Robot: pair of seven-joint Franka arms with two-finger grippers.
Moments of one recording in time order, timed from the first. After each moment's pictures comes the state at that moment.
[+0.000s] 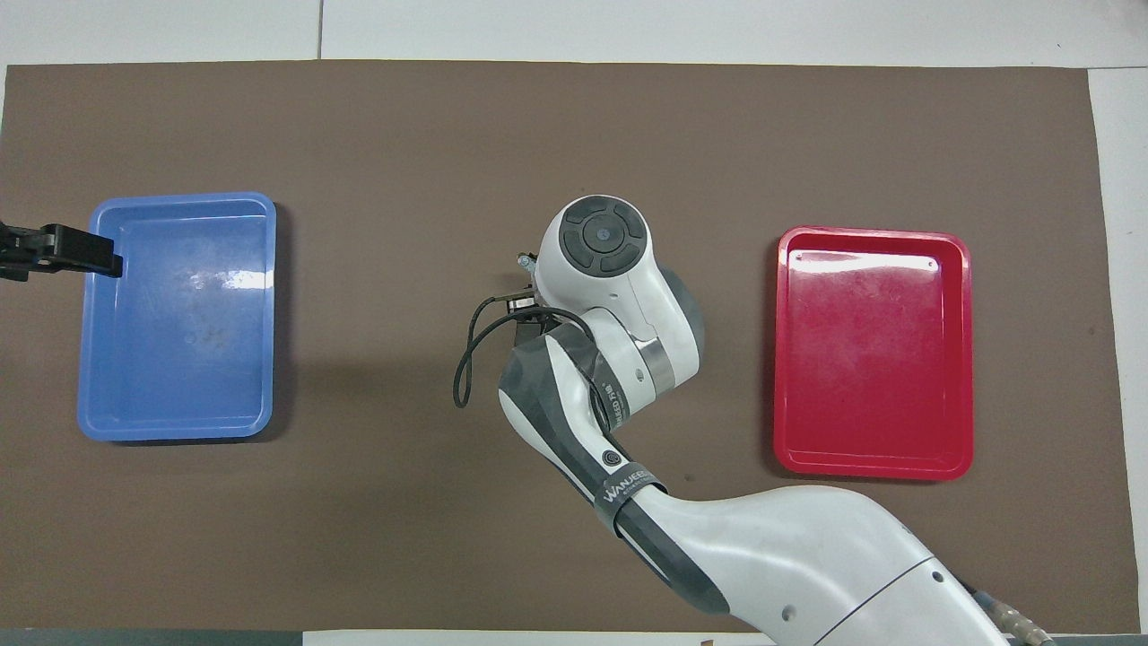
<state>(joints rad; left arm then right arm) -0.02 0.01 0.07 -1.71 0.00 1.73 0.09 0.66 0.53 -0.06 -1.59 0.19 2.17 0.39</state>
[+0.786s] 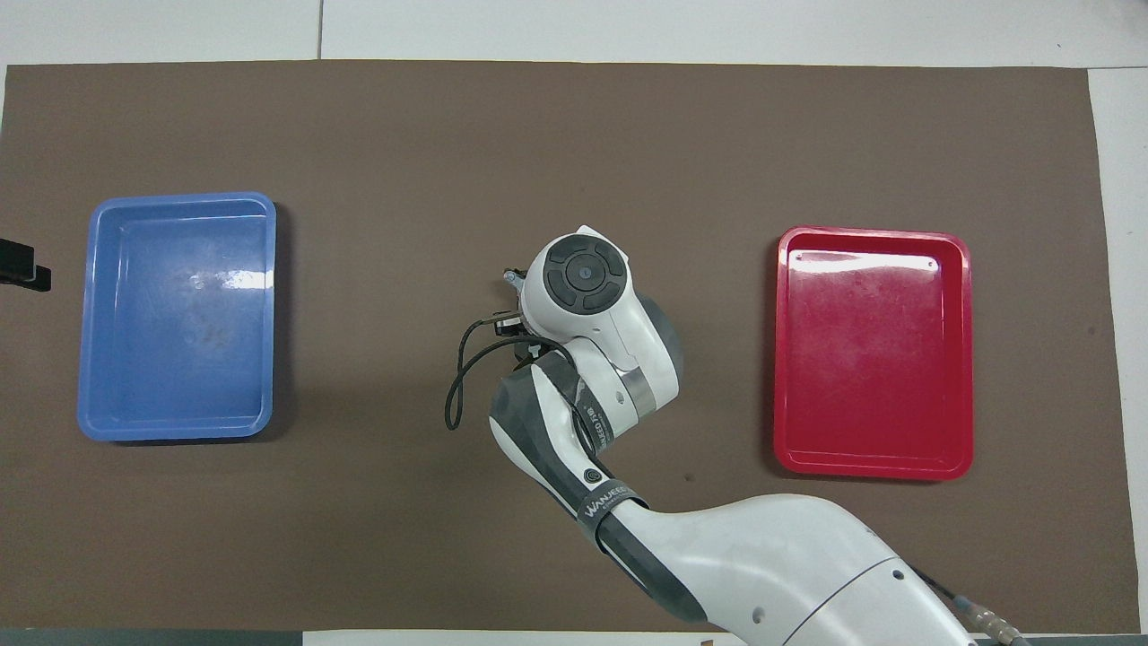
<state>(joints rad) 0.05 0.01 0.07 -1.64 0.00 1.61 0.09 0.69 0.54 -0.05 -1.66 0.19 2.29 0.39</state>
